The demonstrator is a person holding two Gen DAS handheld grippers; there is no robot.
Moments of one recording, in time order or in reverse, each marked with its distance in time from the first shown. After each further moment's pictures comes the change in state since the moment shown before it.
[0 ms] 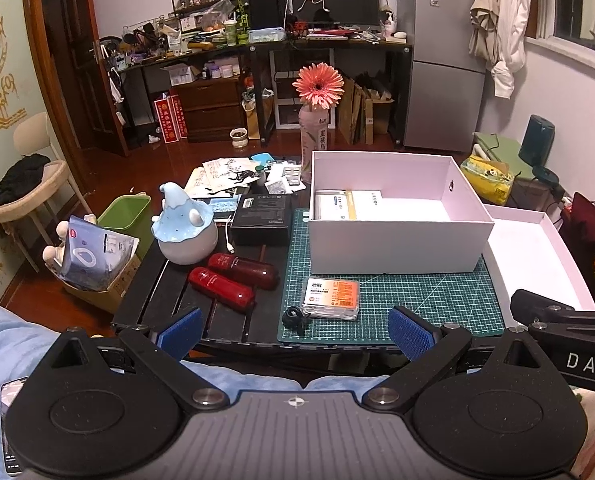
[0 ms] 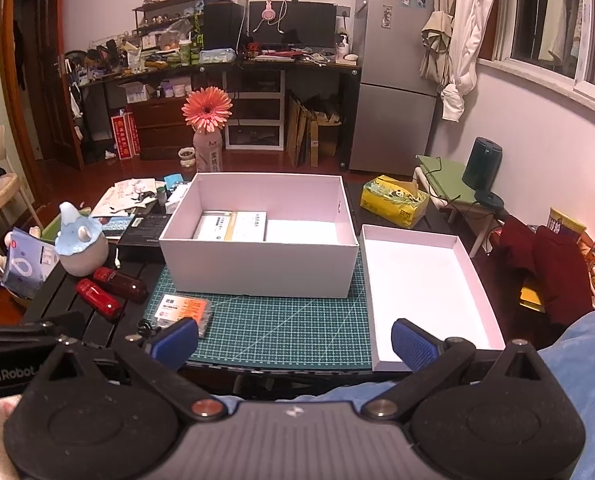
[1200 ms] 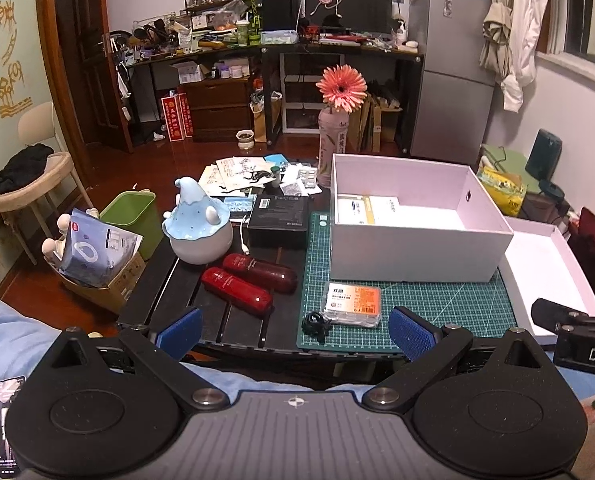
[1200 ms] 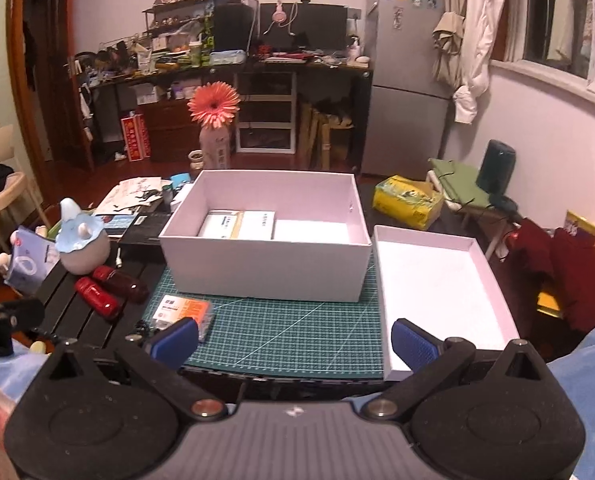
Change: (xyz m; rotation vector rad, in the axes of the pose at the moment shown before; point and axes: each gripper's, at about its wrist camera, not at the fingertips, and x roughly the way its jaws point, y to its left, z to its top) left arm 0.014 0.038 -0.004 -0.047 -0.022 -0.010; right arm 0.030 -0.004 -0.008 -0.015 -0.019 0.034
